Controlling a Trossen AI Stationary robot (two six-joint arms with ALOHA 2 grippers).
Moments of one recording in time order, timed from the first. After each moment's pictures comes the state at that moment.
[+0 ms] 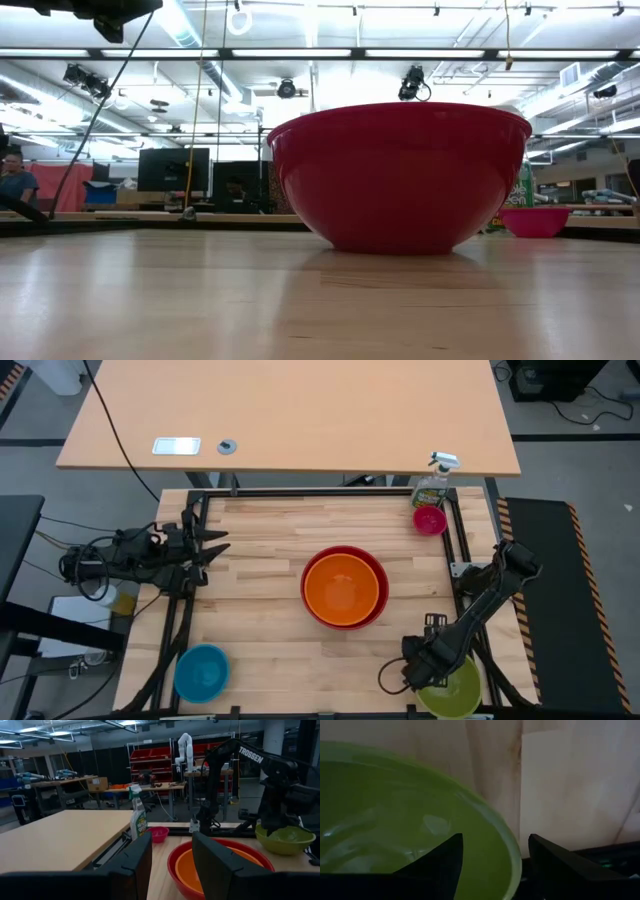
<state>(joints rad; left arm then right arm) -0.11 0.20 0.50 -0.20 -0.36 0.11 0.81 1.72 1.22 -1.27 -0.19 0.94</state>
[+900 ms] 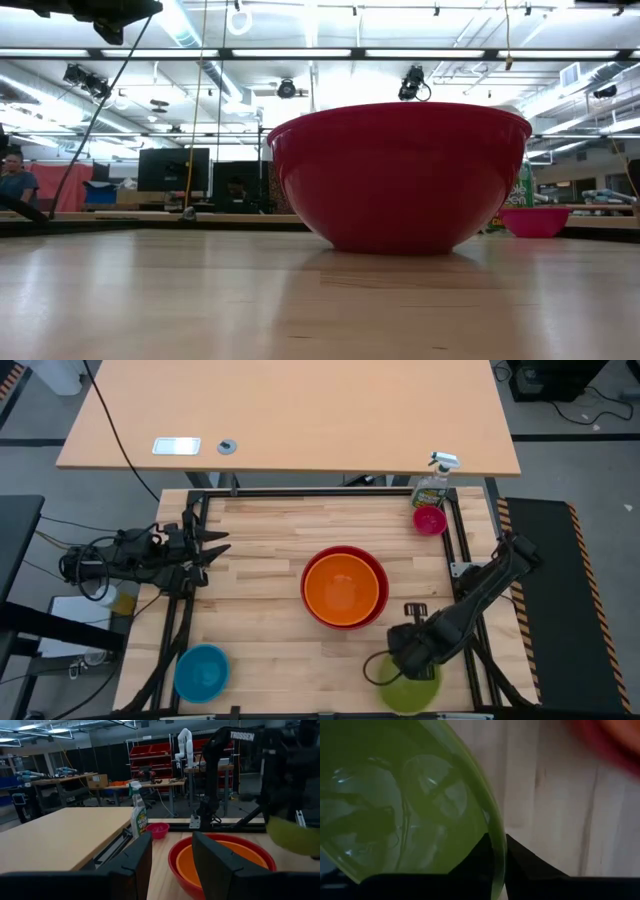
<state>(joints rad) -0.11 0.20 0.50 -0.22 -0.36 0.12 0.70 1.64 1.43 -1.28 0.03 0.72</state>
